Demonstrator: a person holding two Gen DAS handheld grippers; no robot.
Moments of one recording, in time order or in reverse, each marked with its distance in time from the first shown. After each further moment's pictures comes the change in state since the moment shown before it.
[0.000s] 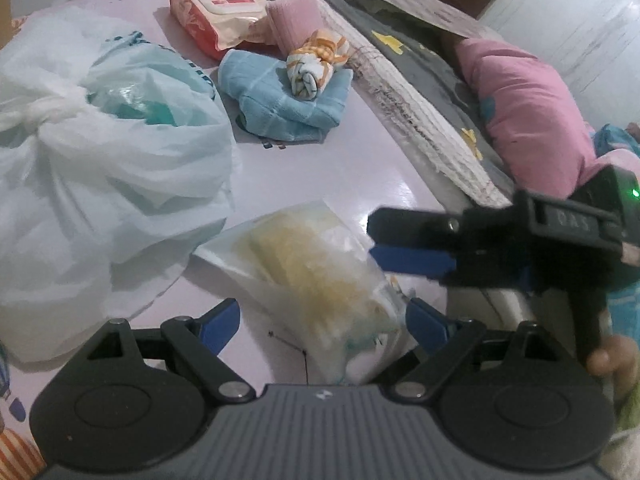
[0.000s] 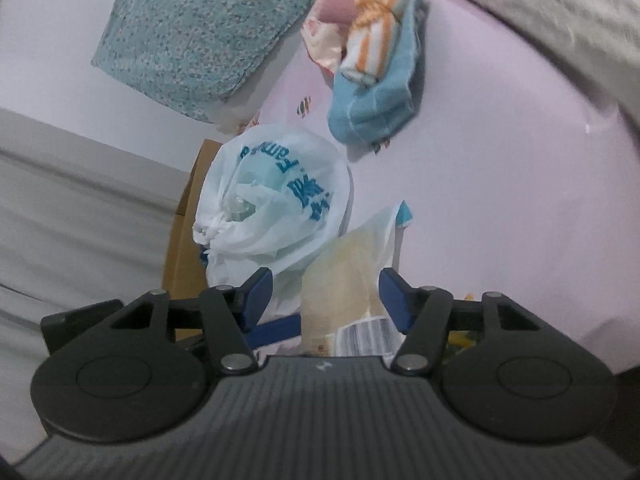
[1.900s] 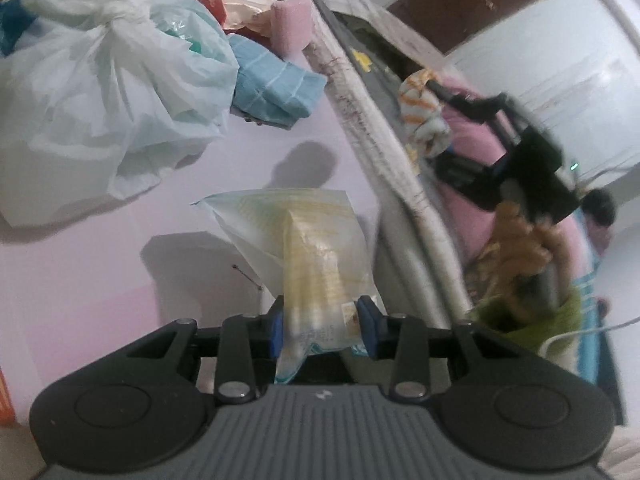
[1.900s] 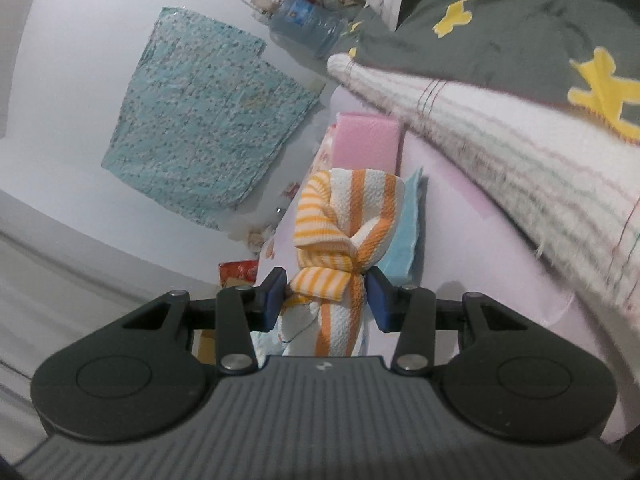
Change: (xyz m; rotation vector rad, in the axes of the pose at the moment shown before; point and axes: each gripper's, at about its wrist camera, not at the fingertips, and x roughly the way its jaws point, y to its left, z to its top) left arm -0.049 0.035 -0.035 -0.180 -0.027 -0.309; right arm -0.062 0.008 0.074 0.057 -0.306 0.040
